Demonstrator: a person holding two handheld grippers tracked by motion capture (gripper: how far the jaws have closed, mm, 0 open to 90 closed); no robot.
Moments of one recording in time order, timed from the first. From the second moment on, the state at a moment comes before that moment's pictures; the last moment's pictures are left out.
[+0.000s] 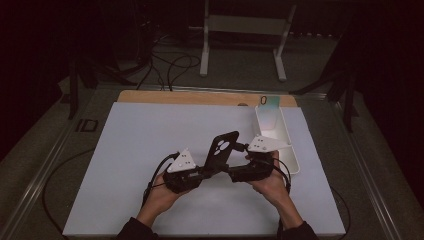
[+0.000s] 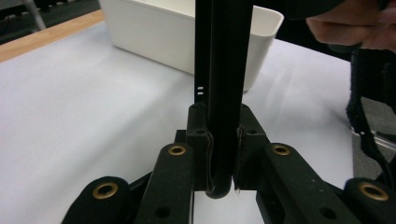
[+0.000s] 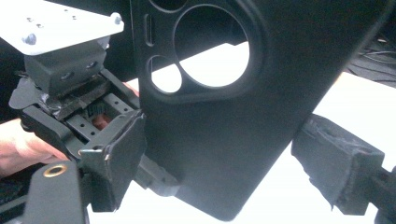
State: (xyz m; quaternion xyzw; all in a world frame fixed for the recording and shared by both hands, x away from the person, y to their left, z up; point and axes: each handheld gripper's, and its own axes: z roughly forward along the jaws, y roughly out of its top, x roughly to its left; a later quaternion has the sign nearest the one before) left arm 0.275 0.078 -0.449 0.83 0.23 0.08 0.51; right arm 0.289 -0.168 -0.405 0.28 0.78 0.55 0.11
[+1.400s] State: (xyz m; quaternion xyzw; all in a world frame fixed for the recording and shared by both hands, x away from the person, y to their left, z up) left arm 0.273 0.068 -0.459 0.83 0.25 0.10 0.49; right arm 0.296 -0.148 -0.385 0.37 0.73 0.56 0.10
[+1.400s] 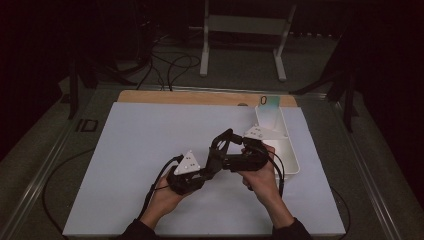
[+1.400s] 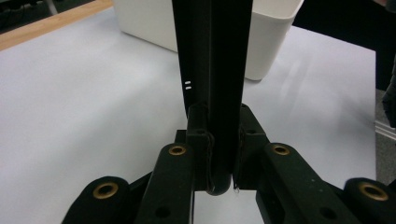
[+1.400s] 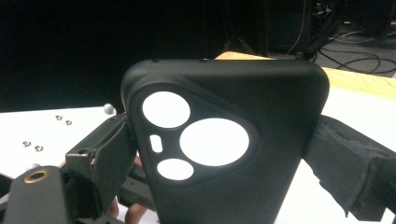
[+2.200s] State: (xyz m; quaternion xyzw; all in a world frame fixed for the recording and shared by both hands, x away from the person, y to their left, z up) left arm 0.272 0.061 -0.464 0.83 0.26 0.09 0.49; right arm 0.295 -0.138 -0.388 0.37 0.74 0.56 0.11
